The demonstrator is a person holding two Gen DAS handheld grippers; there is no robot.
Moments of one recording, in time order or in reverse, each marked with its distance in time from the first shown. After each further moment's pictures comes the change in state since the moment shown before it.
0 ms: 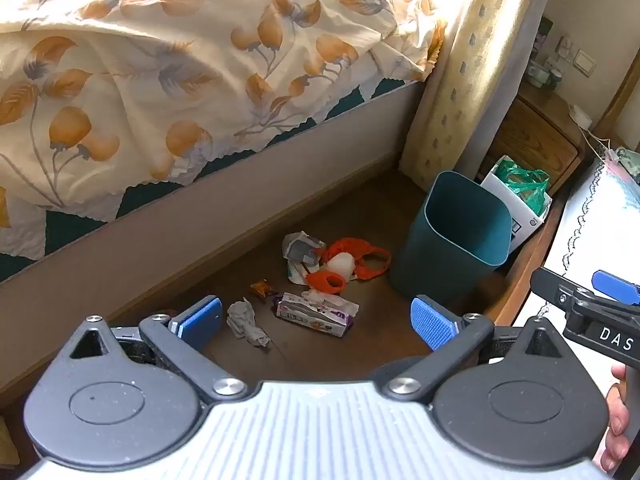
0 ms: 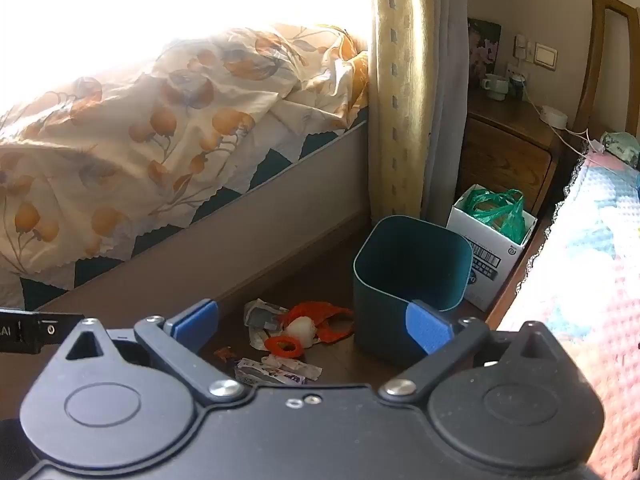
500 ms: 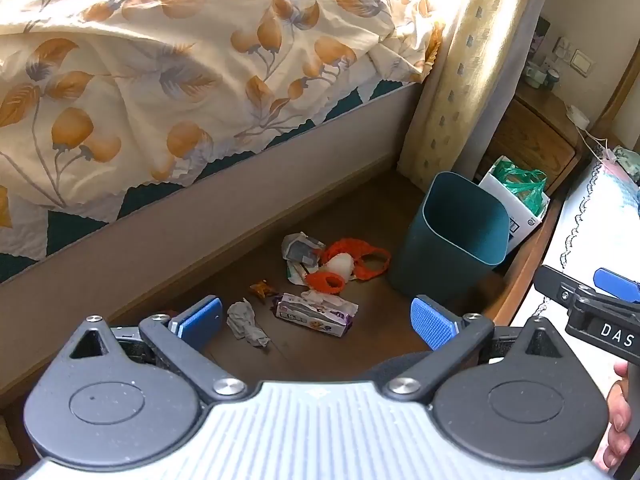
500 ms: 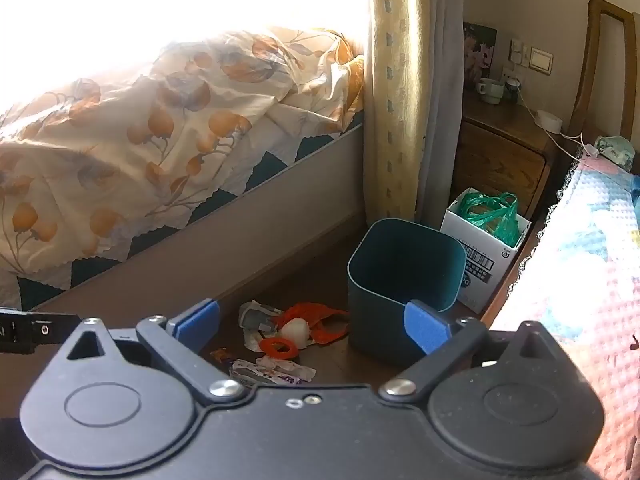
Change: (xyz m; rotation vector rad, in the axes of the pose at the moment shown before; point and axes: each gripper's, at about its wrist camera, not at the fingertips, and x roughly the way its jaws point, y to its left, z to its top) left arm -0.005 -0.002 -0.002 0.003 0.000 0.001; right arm -0.004 0.002 0.000 -0.003 -0.004 -0.015
